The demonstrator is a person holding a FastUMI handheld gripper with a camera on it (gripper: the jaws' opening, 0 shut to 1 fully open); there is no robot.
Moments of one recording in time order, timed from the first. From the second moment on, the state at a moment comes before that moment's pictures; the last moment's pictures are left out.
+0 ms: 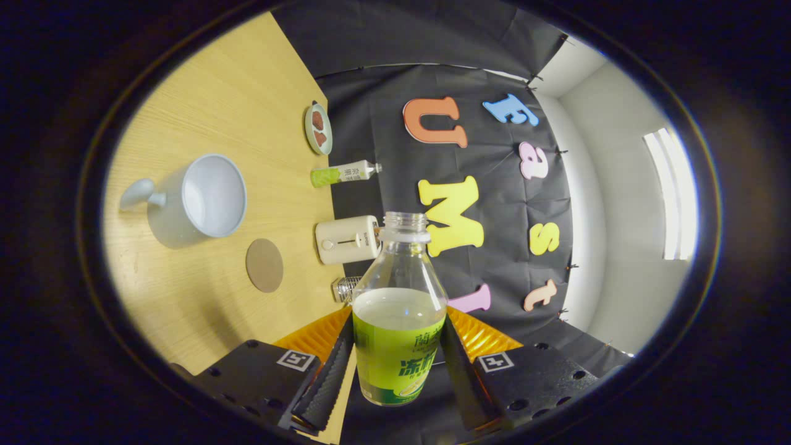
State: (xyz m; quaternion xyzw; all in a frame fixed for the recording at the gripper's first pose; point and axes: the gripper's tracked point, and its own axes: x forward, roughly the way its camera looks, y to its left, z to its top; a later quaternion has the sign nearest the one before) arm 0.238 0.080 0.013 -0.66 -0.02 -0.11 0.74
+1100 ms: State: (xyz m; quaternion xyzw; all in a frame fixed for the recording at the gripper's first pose) arm 0.228 0.094 0.025 -0.78 -0.05 -0.14 0.60
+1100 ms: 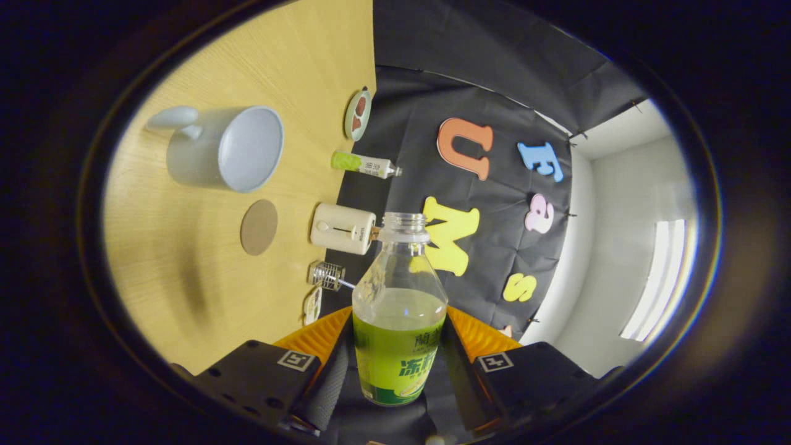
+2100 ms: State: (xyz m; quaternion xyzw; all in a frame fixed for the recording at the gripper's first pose) arm 0.225 0.104 0.032 -0.81 -0.04 -0.16 0.57
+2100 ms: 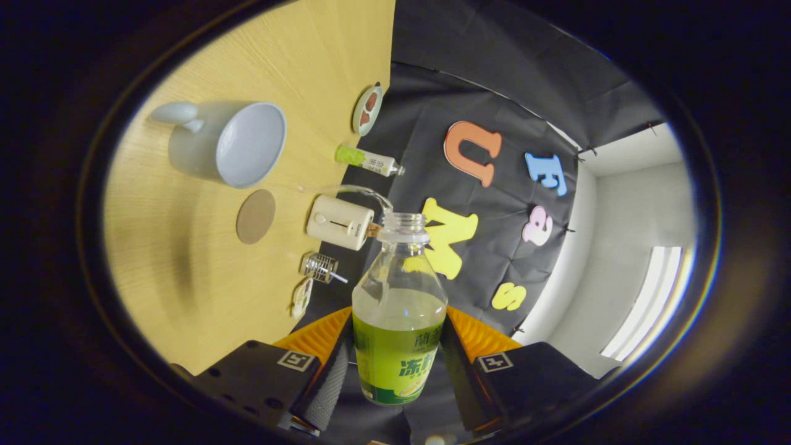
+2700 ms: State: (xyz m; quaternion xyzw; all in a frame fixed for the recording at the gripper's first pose) arm 0.223 0.104 0.035 -0.83 -0.03 -0.16 0.53
